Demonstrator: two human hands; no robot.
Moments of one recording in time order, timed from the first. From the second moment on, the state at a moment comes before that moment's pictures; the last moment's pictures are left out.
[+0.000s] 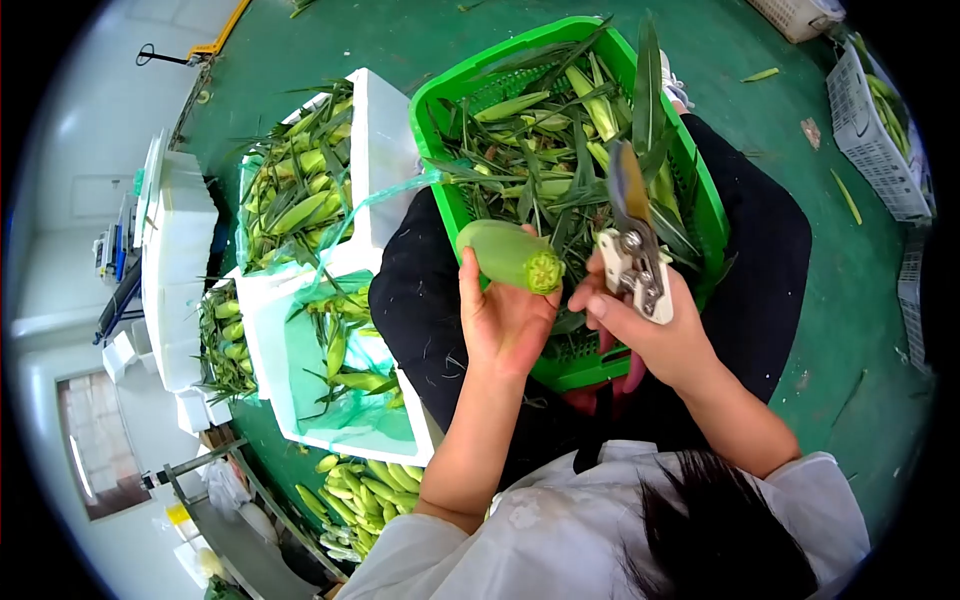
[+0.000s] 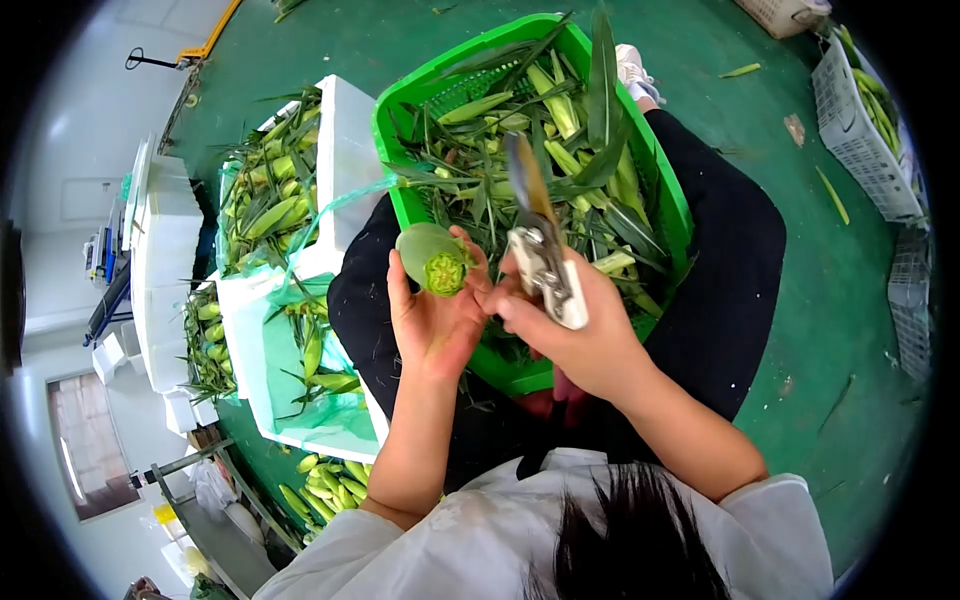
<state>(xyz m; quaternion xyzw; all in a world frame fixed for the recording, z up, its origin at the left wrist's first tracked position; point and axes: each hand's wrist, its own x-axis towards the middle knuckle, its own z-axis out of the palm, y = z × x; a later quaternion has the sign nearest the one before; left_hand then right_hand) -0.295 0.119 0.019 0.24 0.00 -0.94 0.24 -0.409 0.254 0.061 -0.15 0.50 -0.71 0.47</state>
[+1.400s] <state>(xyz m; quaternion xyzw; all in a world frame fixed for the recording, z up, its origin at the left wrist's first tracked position) -0.222 0.141 0.050 0.11 -0.09 -0.94 0.32 -0.387 0.215 0.087 0.08 0.17 -0.77 0.62</state>
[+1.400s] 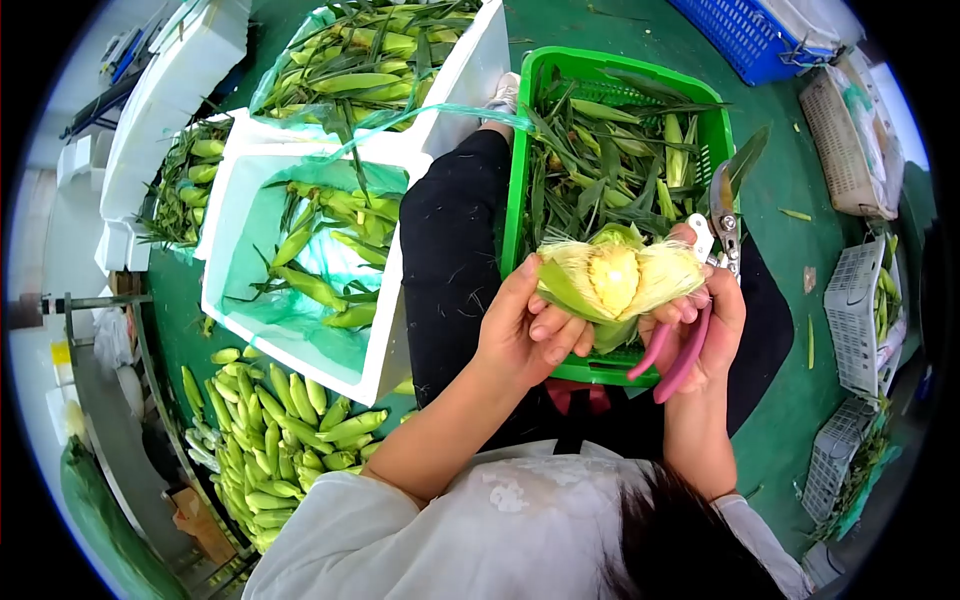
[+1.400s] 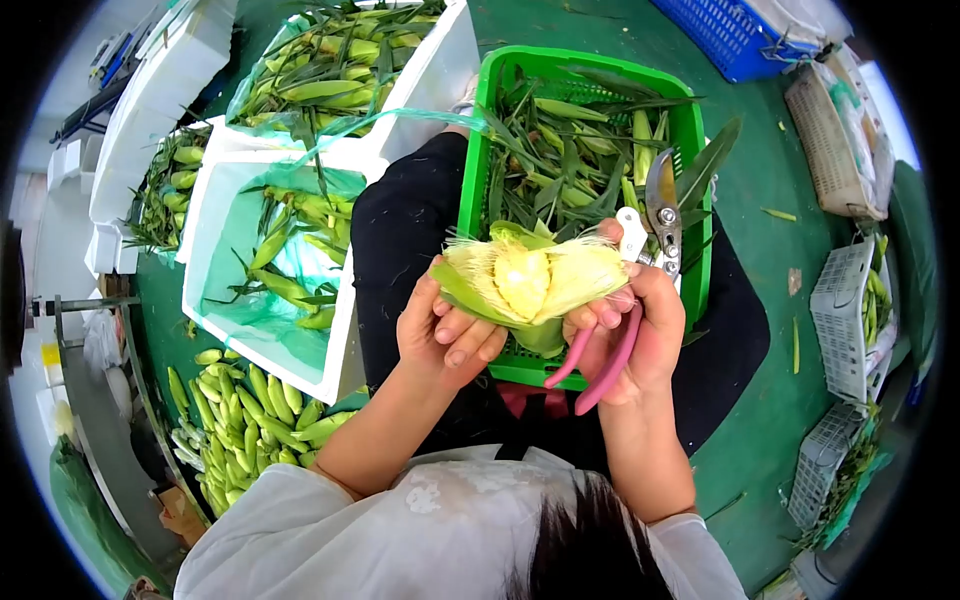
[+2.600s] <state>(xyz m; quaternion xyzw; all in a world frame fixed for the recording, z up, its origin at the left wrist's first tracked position) -0.259 0.136 0.015 0.36 -0.47 -0.72 0.36 -0.389 0.243 0.060 -0.03 0.36 -0.78 0.51</state>
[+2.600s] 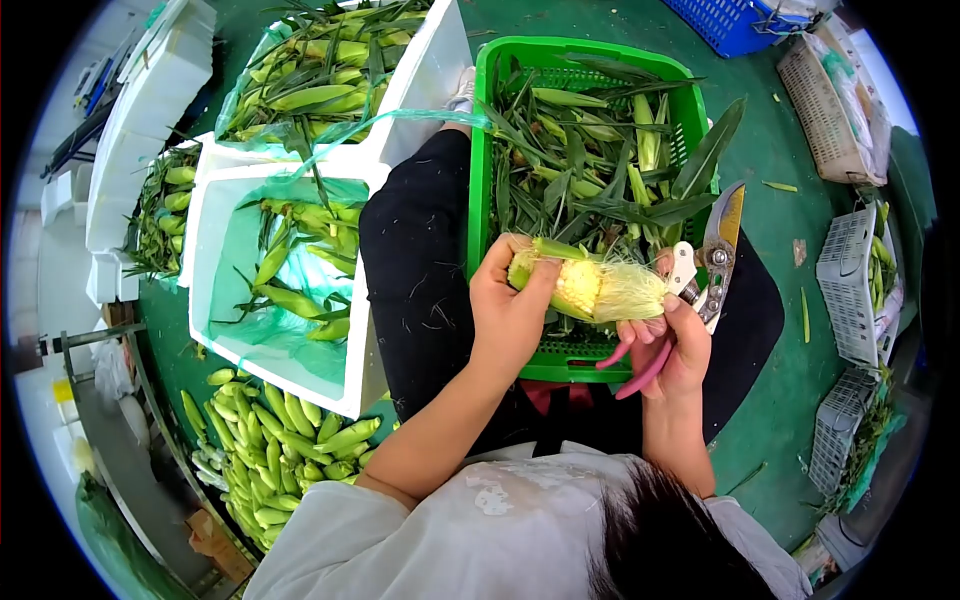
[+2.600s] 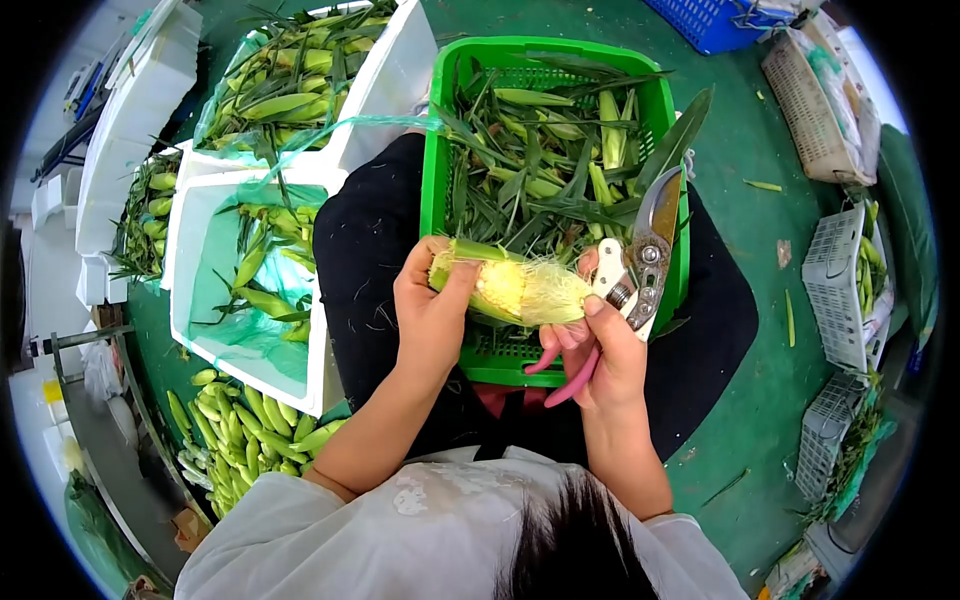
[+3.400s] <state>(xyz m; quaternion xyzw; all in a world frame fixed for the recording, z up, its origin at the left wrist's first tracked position) -0.158 0.153 0.065 0.28 -0.05 -0.87 0.41 -0.267 0.201 0.075 -0.71 0.52 -0.42 0.20</state>
